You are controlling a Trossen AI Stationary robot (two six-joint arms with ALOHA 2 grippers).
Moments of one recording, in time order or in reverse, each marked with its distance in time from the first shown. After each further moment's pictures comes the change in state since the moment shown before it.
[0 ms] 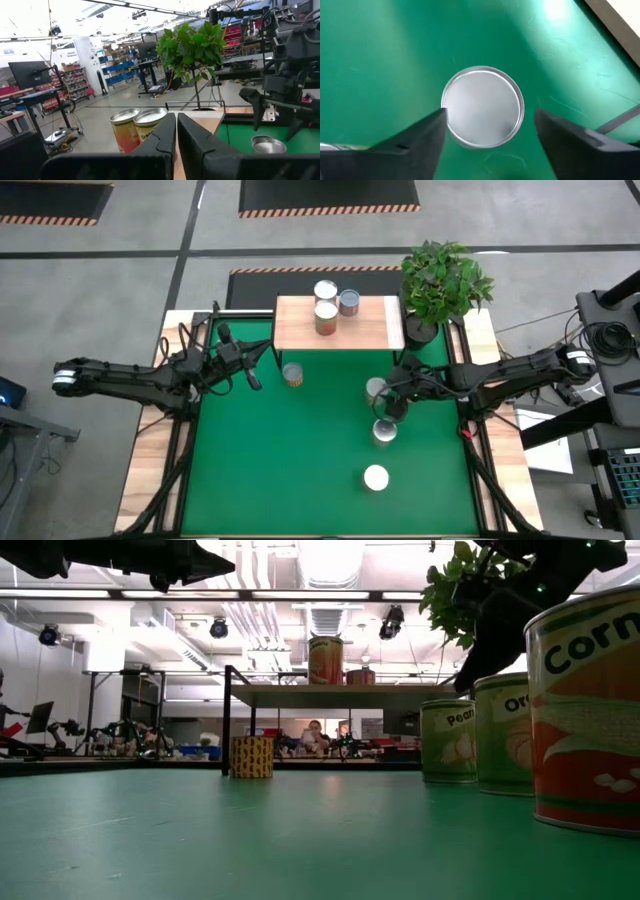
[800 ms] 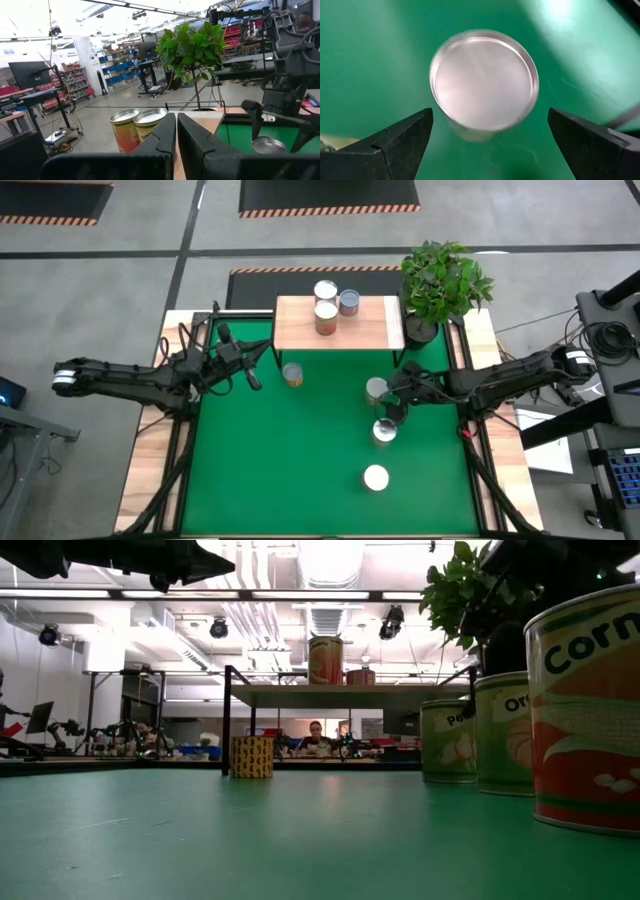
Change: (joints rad) left arm 0.000 0.000 0.000 0.002 0.000 0.000; right arm 0.000 0.007 -0.149 0.174 -0.008 0.036
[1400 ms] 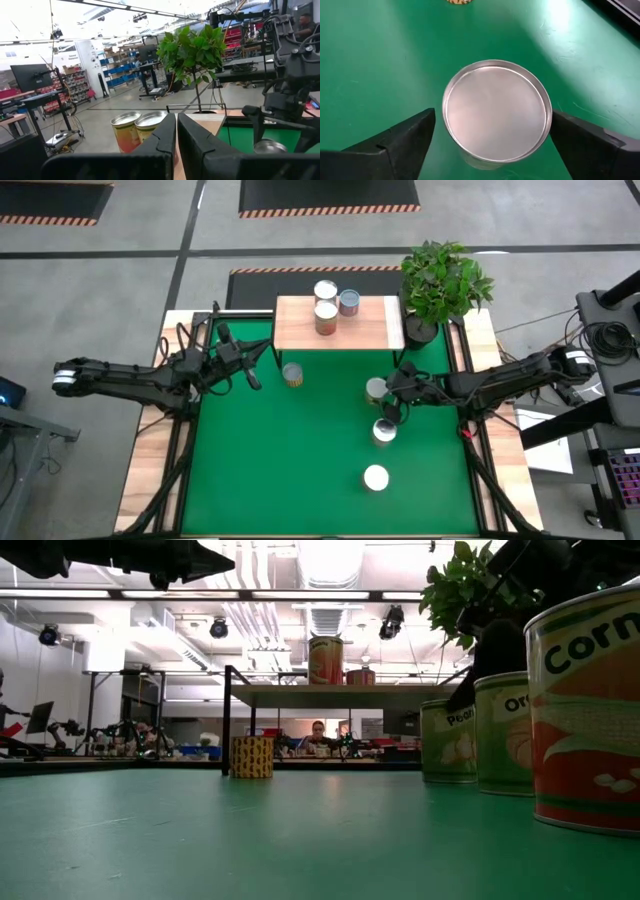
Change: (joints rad) left arm 0.000 0.000 0.000 0.015 0.000 0.012; right arm 0.000 0.009 -0.071 0.211 0.009 -0.029
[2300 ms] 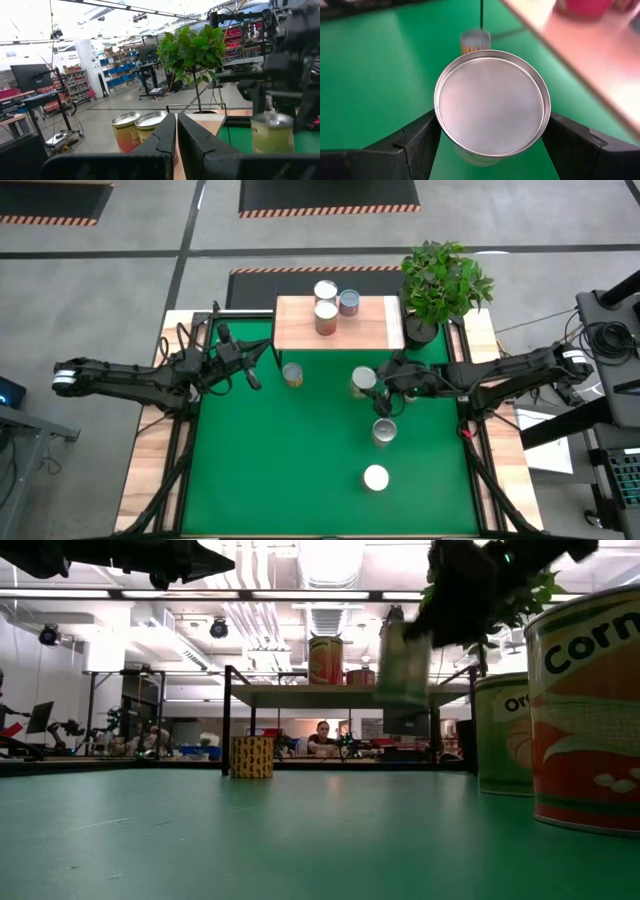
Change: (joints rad) left arm 0.000 0.000 0.000 0.000 0.000 0.000; right arm 0.000 0.038 0.309 -0.120 -0.002 -0.037
